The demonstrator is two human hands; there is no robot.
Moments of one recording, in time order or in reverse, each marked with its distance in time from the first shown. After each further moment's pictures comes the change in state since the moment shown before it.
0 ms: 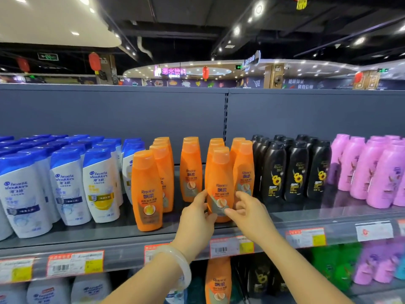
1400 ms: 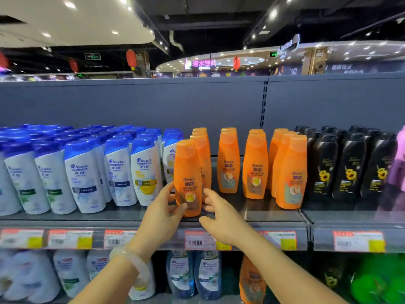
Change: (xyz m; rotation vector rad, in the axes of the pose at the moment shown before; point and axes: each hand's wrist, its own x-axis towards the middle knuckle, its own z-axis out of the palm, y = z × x) left_hand -0.038 -0.052 -0.110 0.033 0.164 -0.152; right_hand -0.016 -0.077 0.085 0.147 -0.463 -0.134
